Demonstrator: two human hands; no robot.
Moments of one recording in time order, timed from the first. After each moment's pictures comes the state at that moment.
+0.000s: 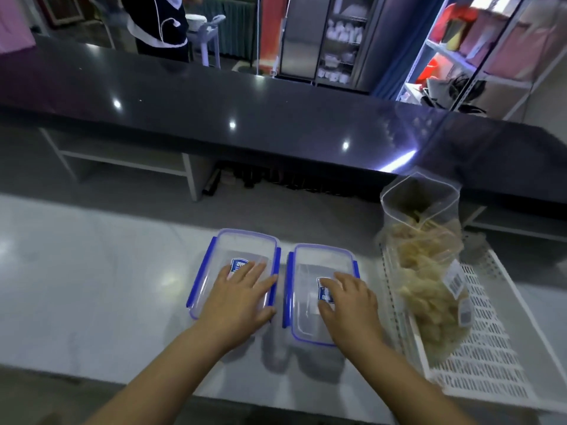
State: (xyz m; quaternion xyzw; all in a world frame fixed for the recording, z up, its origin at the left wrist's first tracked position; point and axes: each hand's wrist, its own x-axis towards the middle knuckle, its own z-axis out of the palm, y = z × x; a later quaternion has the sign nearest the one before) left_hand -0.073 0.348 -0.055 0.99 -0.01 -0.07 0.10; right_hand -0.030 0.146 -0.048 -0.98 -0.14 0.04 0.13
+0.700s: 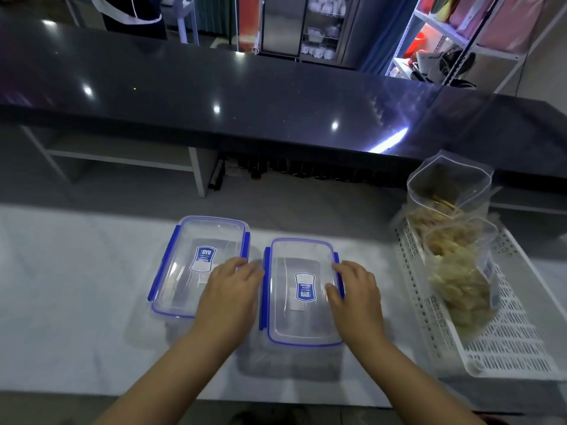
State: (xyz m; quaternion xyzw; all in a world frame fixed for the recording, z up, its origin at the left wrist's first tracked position) left_hand -0.083 0.414 -0.058 0.99 -0.03 0.08 0.11; right_hand -0.041 0.209 -0.061 -0.96 -0.04 -0.02 0.27
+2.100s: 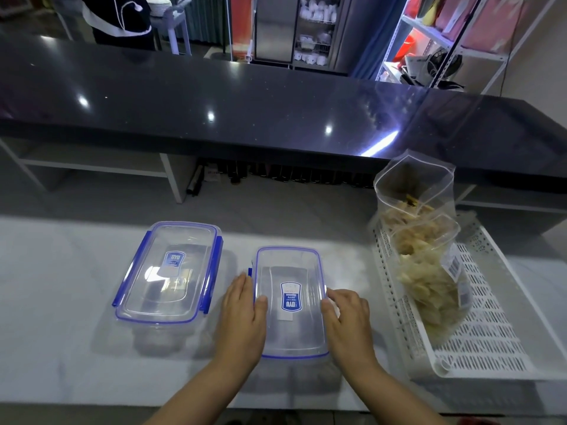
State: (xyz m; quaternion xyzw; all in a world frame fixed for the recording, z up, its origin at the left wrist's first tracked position) left_hand -0.087 0.325 -0.079 0.86 0.19 0.02 0.47; right_hand -0.055 0.160 -0.082 -0.92 0.02 0.00 0.39
